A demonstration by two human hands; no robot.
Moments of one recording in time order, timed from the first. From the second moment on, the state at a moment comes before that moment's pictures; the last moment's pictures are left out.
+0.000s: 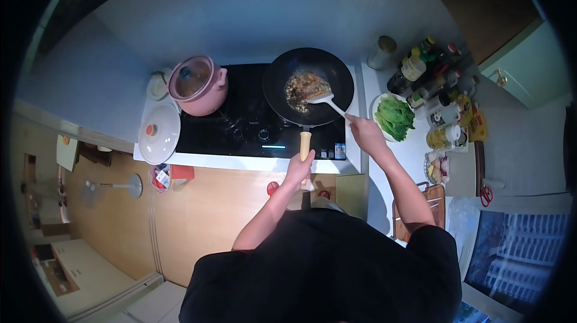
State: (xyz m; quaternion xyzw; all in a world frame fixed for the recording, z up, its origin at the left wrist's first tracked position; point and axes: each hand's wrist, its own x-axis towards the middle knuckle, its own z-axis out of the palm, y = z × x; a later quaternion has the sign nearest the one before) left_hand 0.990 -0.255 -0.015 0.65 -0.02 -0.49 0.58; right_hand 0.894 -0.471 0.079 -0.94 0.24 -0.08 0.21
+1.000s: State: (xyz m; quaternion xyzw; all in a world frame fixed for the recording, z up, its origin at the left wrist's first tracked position) left_hand 0.991 -0.255 -0.014 0.64 -0.02 -0.50 0.59; right_hand 0.937 -0.450 0.063 -0.94 0.23 -0.12 0.21
